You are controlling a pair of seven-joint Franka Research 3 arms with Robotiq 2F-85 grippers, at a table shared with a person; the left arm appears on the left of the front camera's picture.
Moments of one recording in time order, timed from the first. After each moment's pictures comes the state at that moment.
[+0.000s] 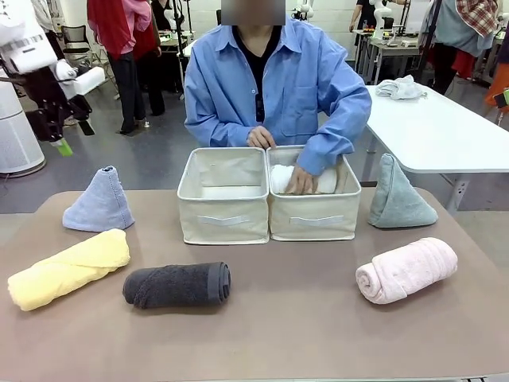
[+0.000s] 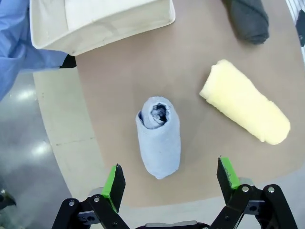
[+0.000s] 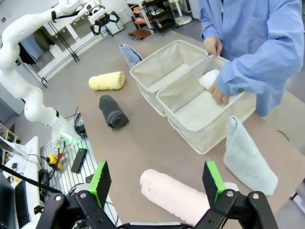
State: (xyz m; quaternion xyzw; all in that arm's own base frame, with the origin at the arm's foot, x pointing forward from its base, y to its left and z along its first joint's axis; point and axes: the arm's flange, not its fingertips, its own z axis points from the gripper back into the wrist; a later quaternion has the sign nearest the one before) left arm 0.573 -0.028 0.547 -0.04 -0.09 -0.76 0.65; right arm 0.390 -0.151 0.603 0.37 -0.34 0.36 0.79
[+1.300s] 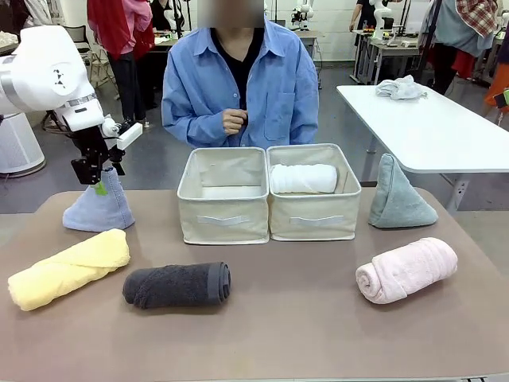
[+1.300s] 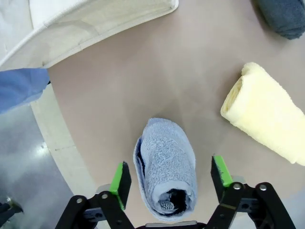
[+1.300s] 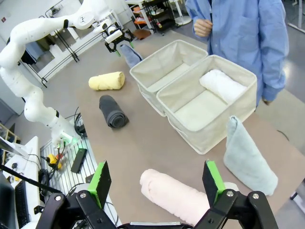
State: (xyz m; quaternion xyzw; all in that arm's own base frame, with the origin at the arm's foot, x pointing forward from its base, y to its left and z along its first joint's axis) left arm 0.585 -0.076 0.441 -0.01 -0.05 -0.78 0.62; right arm 0.390 -0.151 0.603 0.37 -0.34 0.36 0.79
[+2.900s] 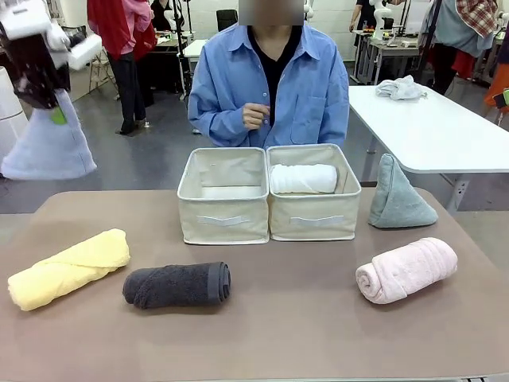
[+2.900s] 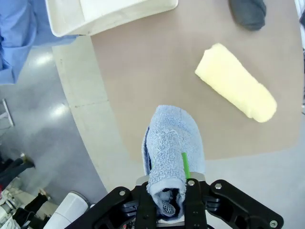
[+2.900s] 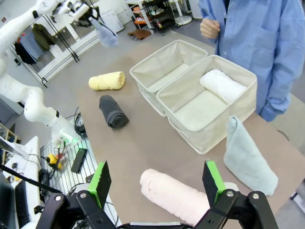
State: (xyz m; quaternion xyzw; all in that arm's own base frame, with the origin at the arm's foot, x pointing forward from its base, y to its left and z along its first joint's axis) left arm 0.497 -0.067 0.643 0.08 -0.06 -0.74 0.66; right arm 0.390 -0.151 0.603 0.37 -0.34 0.36 0.79
